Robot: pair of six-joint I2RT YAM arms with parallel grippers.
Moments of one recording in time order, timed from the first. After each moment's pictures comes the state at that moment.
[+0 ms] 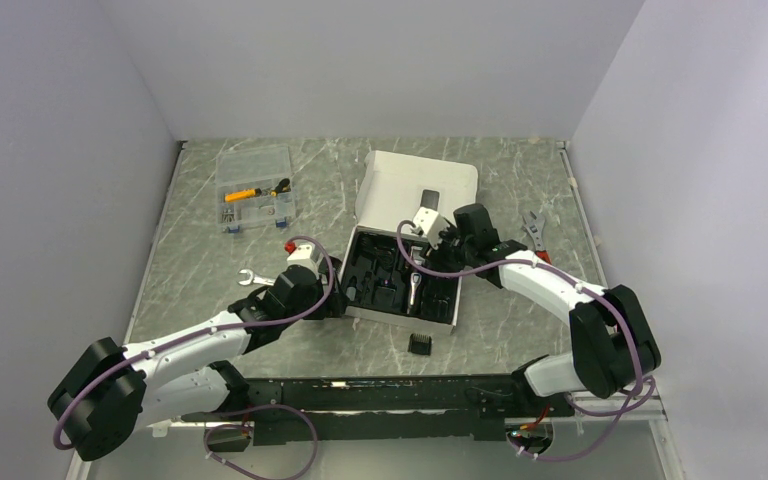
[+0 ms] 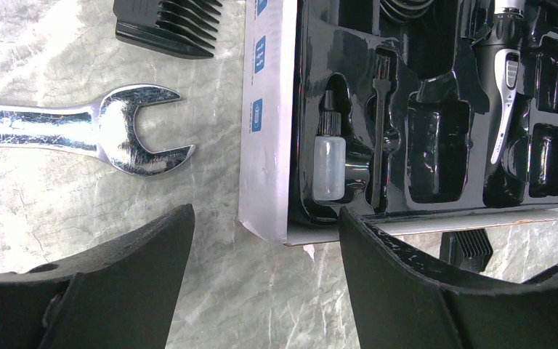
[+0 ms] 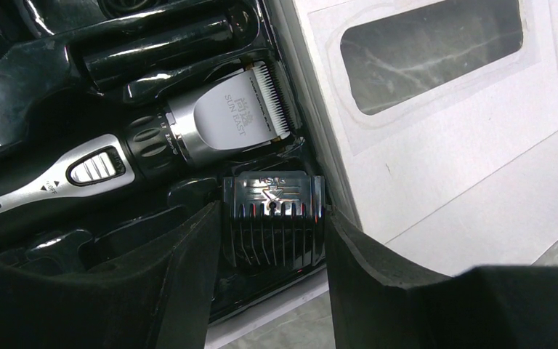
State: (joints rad) left arm -0.77 1.05 0.41 -0.03 -0.17 -0.71; right arm 0.45 1.39 0.77 -0.16 -0.18 -0.60
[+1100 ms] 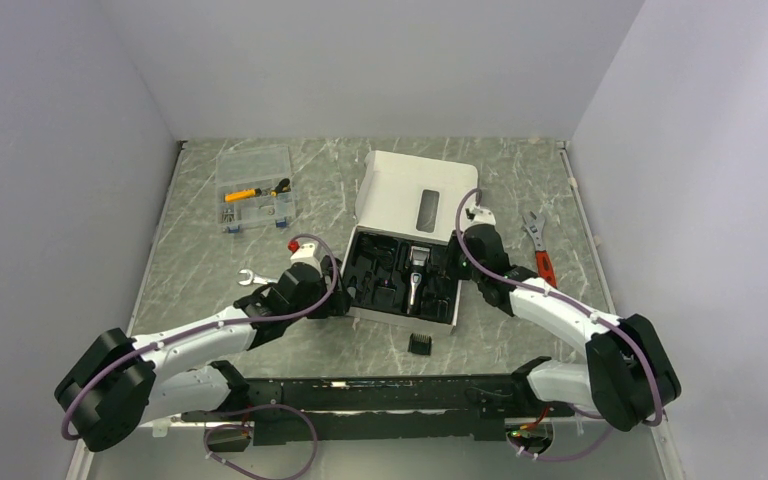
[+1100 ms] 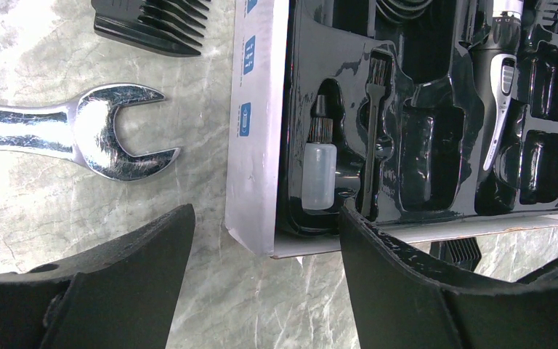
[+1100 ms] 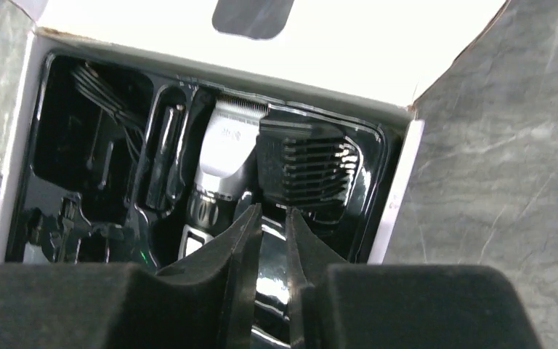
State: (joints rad) left arm -0.77 1.11 0.43 -0.01 -0.15 -0.75; right arm 0.47 1.22 0.56 0.02 0.06 0.51
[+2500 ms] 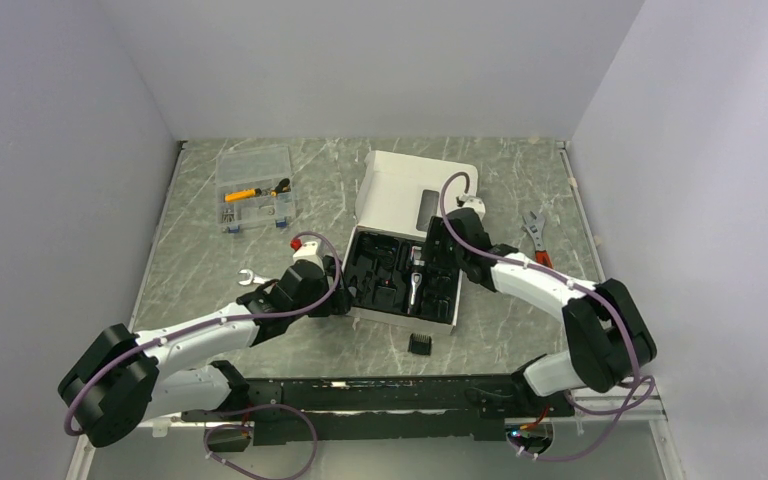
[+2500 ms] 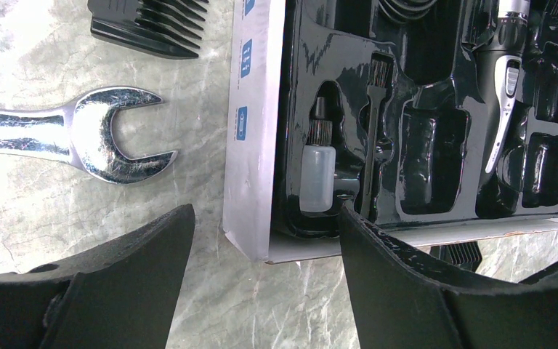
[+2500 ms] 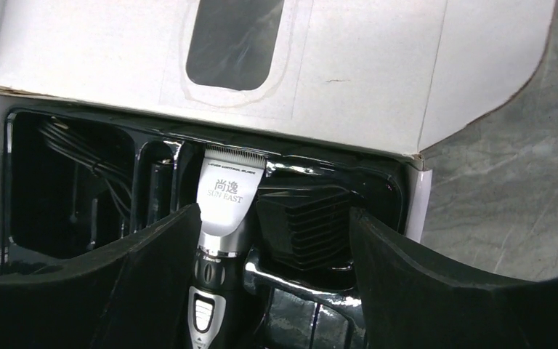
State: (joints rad) left arm -0.78 1.14 0.46 -0.04 -0.16 -0.75; right arm 0.50 1.40 0.73 -0.06 0.18 0.60
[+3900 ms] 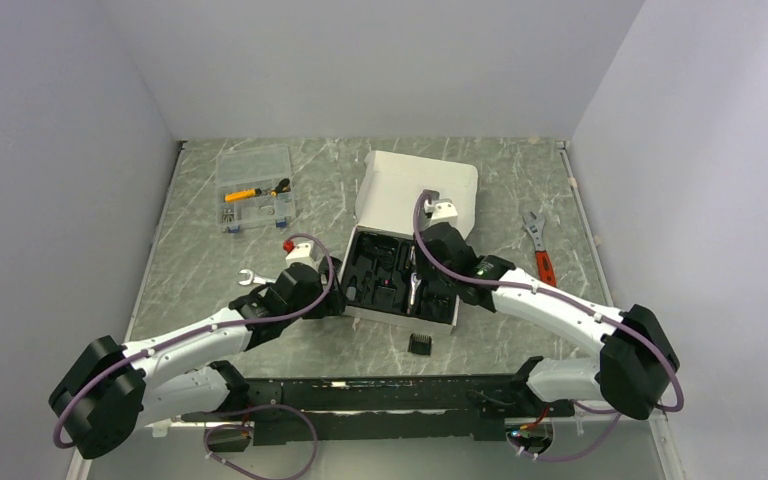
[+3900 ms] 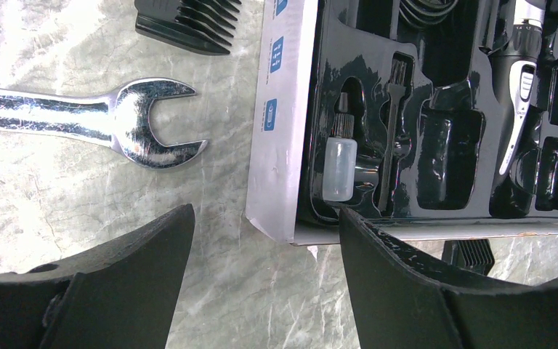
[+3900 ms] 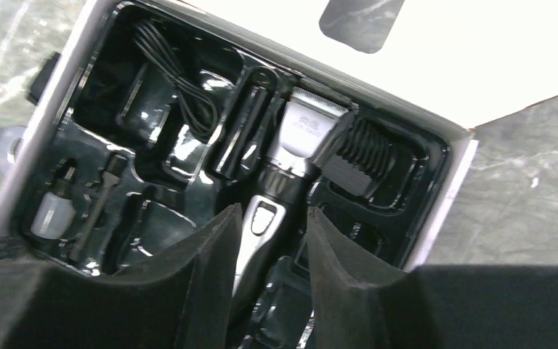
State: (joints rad) left arm -0.78 1.06 0.44 -0.10 -0.21 -0.75; right arm 0.78 1.26 0.81 -0.25 0.36 0.43
